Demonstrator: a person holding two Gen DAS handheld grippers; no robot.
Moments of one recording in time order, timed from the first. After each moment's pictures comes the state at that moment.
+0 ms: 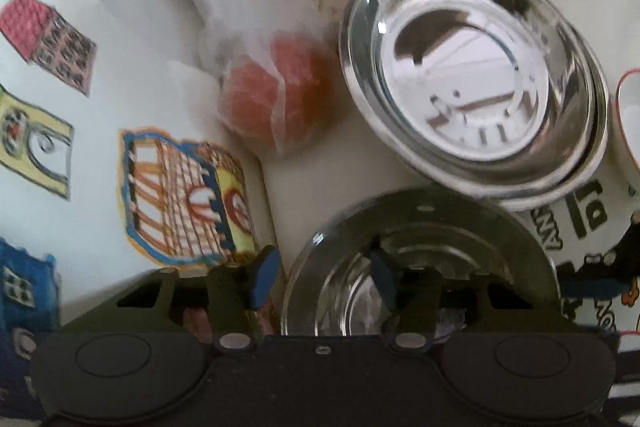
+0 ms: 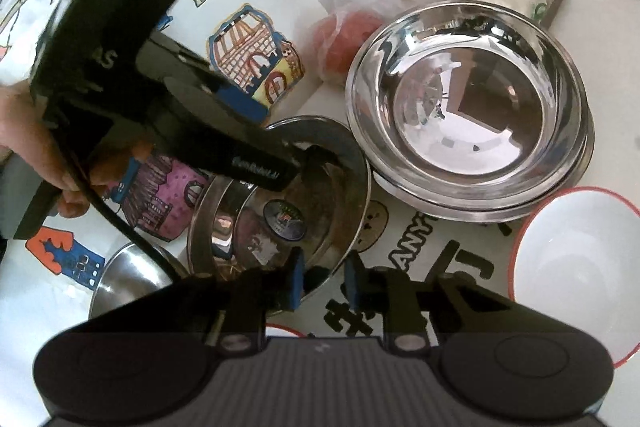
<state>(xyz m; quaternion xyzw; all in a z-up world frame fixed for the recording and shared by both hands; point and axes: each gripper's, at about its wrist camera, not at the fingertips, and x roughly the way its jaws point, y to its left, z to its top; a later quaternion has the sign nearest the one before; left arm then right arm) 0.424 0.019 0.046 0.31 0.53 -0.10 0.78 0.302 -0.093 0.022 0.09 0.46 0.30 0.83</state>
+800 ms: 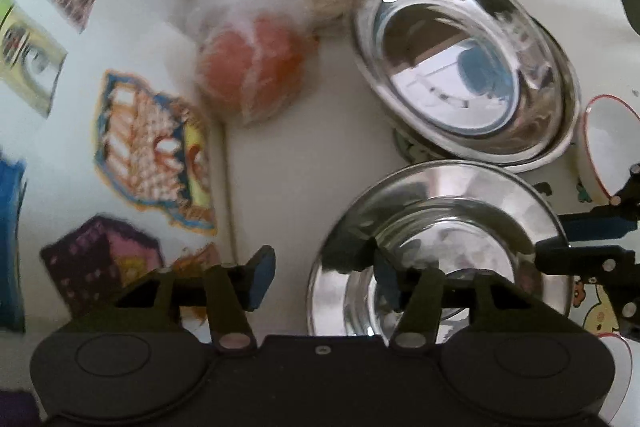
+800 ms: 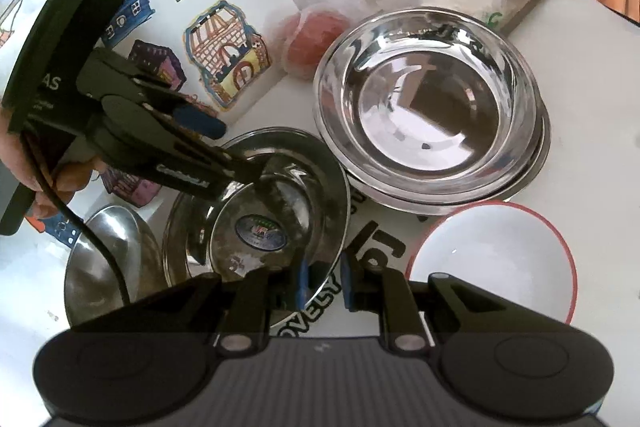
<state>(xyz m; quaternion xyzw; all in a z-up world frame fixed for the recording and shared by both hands) 0.400 0.033 0.047 0.22 0.55 -0.12 0.79 0.301 -0.129 0.029 0.04 0.48 0.29 0.83</state>
